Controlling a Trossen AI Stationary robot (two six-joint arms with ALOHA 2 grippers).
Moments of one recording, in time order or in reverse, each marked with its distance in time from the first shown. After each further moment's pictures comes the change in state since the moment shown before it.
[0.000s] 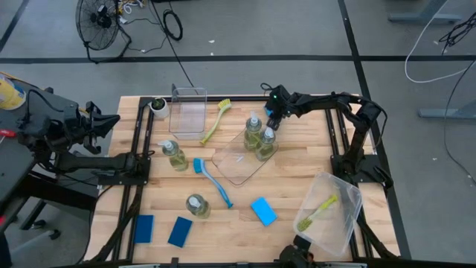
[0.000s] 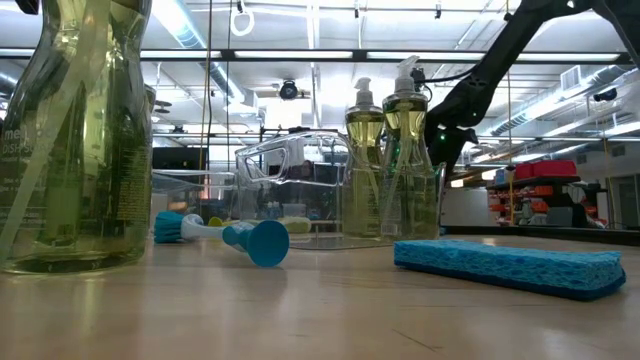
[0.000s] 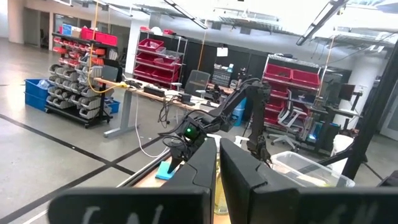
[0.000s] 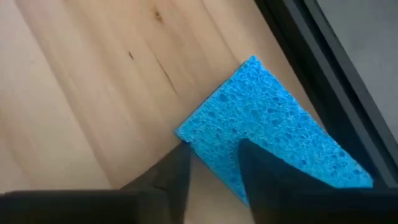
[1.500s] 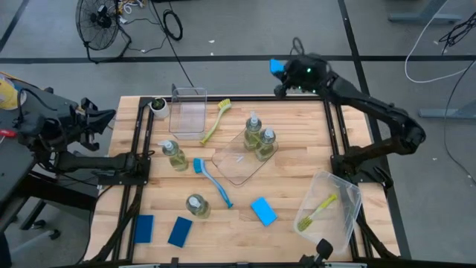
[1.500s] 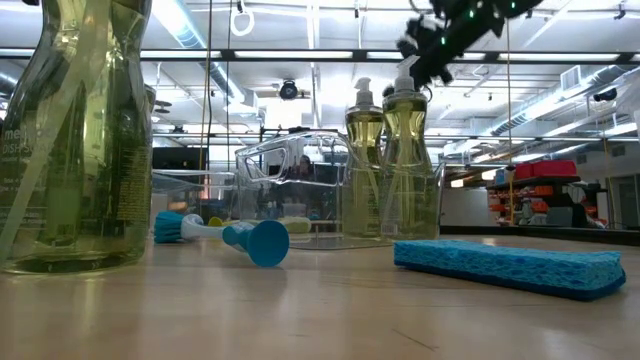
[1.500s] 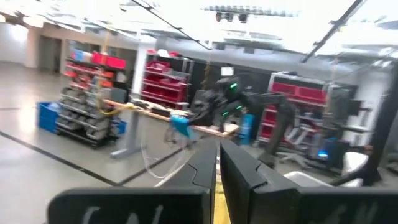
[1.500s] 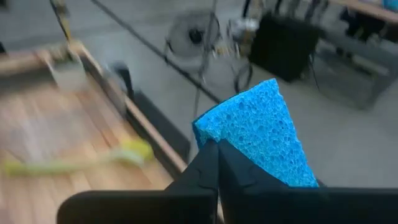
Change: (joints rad) left arm 0.000 0.011 0.000 0.103 -0.045 0.074; right arm 0.038 -0.509 0.237 -0.094 -0.001 0.166
